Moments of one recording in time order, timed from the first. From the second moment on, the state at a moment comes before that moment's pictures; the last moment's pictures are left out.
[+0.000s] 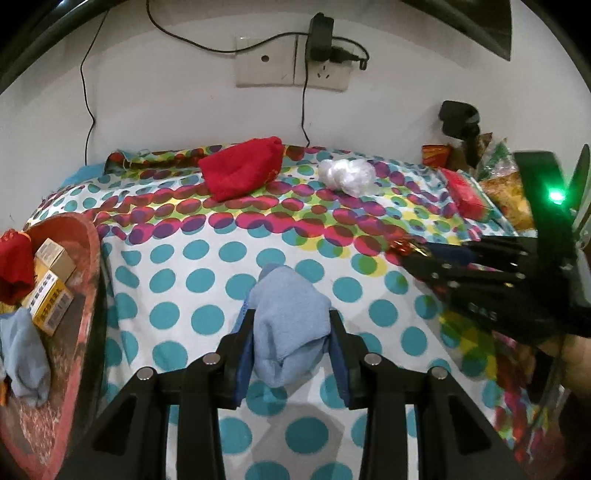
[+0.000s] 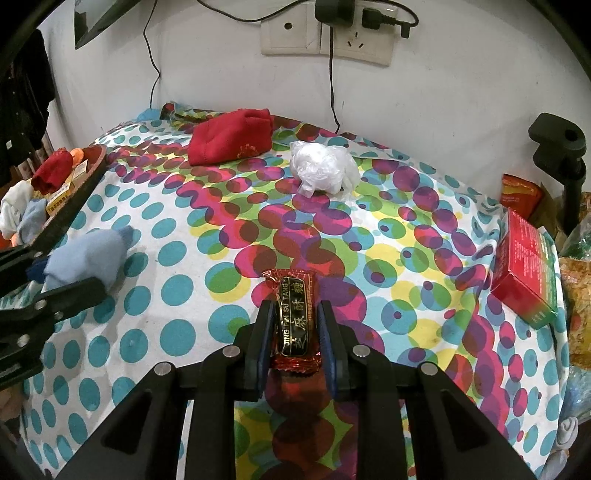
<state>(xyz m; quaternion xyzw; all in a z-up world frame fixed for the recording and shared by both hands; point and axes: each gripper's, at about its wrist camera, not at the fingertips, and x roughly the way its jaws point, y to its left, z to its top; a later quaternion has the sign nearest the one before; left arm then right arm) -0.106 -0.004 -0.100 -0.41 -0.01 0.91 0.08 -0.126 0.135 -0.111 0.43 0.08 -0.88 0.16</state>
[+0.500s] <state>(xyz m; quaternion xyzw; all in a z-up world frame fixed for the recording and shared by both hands) -0.056 -0.012 -0.087 -0.39 -0.01 0.92 0.06 -0.127 0.134 -0.111 0.43 0.08 -0.88 0.16</state>
